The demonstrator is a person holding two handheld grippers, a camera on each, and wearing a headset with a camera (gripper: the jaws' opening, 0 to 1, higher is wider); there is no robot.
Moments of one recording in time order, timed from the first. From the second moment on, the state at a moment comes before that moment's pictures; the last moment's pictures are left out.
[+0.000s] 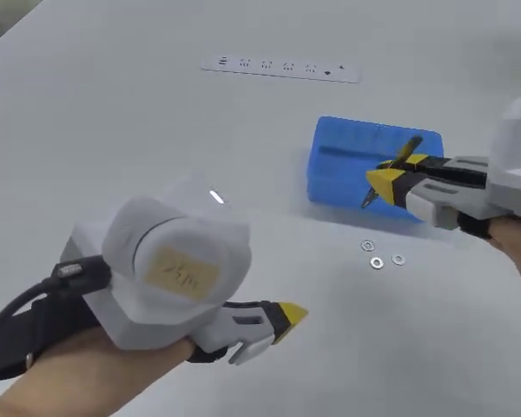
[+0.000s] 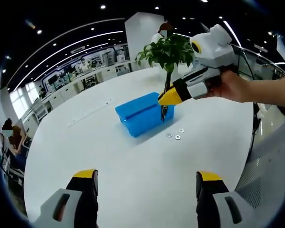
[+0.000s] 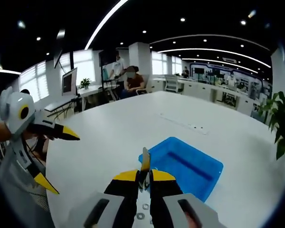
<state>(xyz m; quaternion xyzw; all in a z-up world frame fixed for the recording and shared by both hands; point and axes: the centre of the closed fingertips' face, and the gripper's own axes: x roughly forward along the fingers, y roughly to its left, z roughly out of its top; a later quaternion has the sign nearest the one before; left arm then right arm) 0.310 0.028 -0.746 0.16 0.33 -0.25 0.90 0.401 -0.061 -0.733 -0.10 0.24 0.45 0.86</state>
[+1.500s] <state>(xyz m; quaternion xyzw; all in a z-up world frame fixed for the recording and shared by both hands) 0.309 0.025 -0.749 0.16 0.33 -0.25 0.89 0.407 -0.072 -0.749 -0.13 0.25 0.42 0.87</state>
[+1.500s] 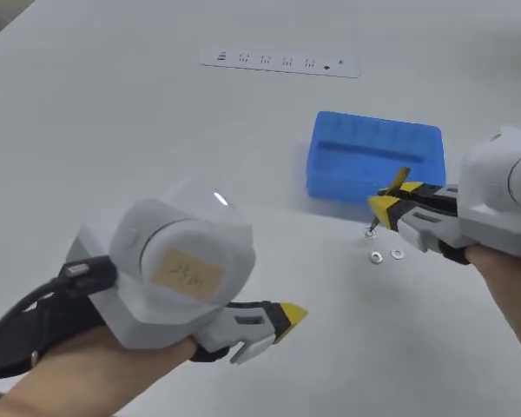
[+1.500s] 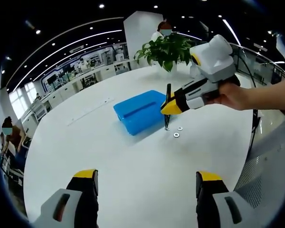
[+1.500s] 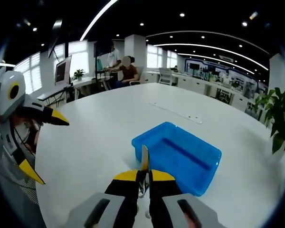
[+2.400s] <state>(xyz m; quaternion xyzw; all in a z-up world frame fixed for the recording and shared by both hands) 0.309 0.029 -0.748 0.15 0.33 -0.25 0.90 0.476 -0.057 -0.731 -0.09 0.21 0.39 0.89</state>
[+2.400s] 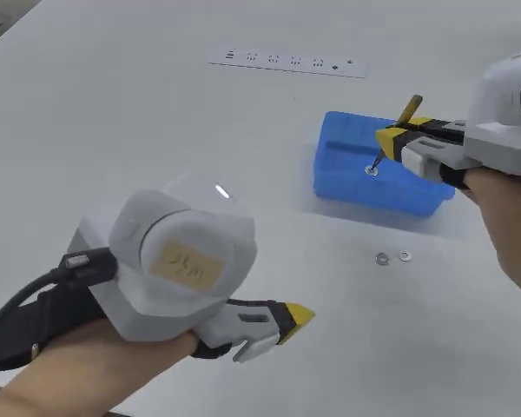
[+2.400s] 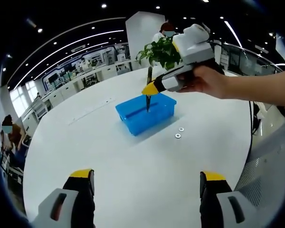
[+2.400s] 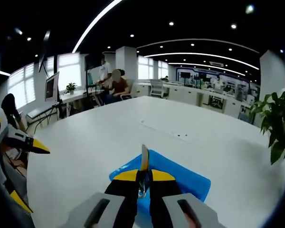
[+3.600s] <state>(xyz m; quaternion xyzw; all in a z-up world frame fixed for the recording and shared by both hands) 0.309 0.030 -0.748 0.14 0.33 -0.25 0.90 0.471 -0.049 -0.754 -0.09 0.24 0.40 0.88</state>
